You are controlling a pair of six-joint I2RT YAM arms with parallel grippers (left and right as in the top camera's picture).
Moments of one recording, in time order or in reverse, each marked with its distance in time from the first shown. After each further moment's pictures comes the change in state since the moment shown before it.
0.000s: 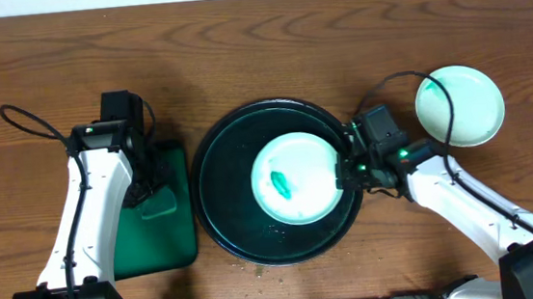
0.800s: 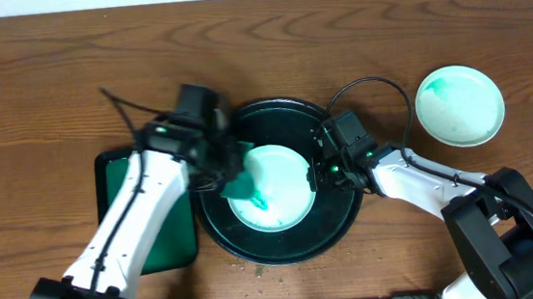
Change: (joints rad) left arm -0.385 0.007 0.000 0.180 0.331 0.048; right arm 0.079 0.238 0.010 0.256 -0.106 0.016
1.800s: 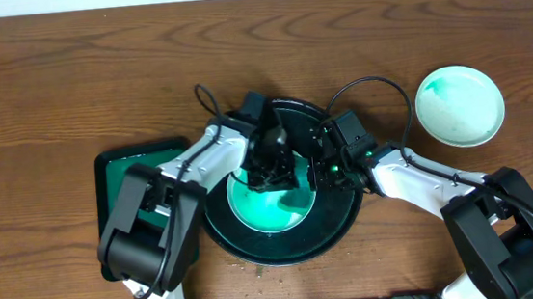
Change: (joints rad) left arm -0.136 0.432 0.011 0.288 0.372 -0.043; right arm 0.000 0.003 0.003 -0.001 0.000 0.000
